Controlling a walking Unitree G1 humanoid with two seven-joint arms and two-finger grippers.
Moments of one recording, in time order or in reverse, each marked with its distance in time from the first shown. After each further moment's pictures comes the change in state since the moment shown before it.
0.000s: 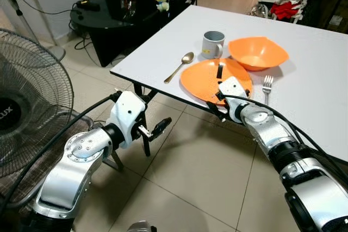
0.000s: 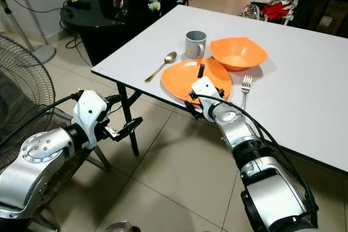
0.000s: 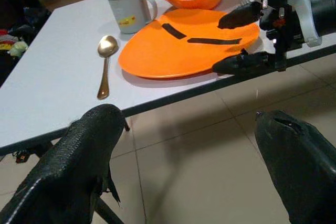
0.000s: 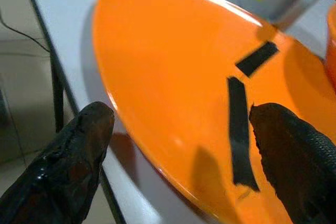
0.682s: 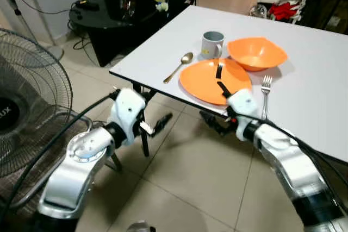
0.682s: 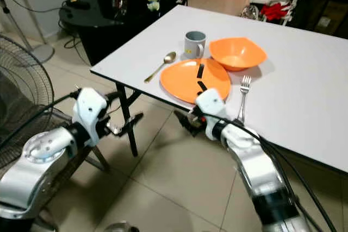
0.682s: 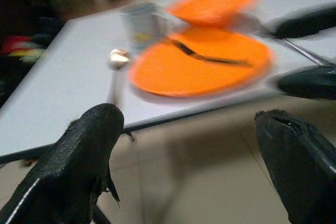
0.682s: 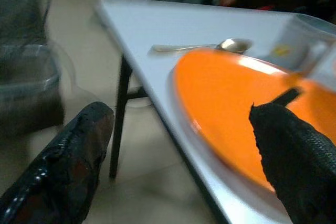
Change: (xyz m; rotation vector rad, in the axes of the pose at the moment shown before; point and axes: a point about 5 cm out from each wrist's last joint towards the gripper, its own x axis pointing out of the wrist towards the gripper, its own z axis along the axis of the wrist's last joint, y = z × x) left arm 0.004 0.002 0.006 -0.045 -0.071 0.122; right arm -0.074 0.027 0.016 0.175 -0.280 0.103
